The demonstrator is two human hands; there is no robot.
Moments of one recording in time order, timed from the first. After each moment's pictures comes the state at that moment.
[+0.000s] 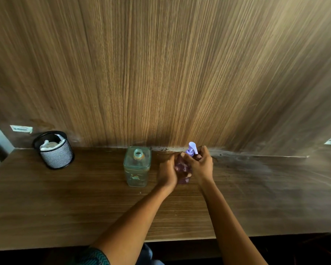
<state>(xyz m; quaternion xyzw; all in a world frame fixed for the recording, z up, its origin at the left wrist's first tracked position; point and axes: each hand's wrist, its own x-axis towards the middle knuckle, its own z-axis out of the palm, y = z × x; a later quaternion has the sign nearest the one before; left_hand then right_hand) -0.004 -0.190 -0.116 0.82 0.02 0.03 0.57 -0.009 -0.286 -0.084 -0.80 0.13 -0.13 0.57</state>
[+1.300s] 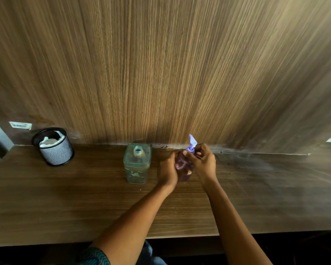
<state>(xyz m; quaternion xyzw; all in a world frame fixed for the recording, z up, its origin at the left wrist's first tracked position) -0.008 -0.189 -0.114 0.81 0.03 0.03 0.59 -0.006 -0.293 -0.090 -0.79 0.09 -0.12 0.59</state>
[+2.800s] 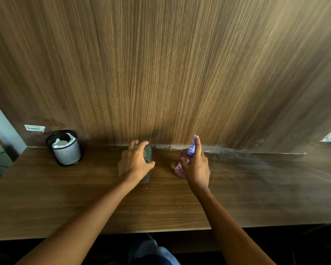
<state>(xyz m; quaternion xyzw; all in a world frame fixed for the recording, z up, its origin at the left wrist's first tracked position) -0.024 -0.076 -0.076 0.96 0.02 0.07 0.27 -0.032 -0.263 -0.095 -0.92 0.06 -0.18 0.34</state>
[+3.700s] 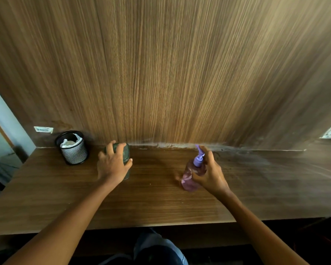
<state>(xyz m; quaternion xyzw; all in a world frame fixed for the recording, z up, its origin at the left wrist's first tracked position) -0.034 -0.013 -0.088 0.98 0.06 0.09 0.15 -0.068 -0.306 -0.079 -0.88 -0.07 -0.07 0.46</state>
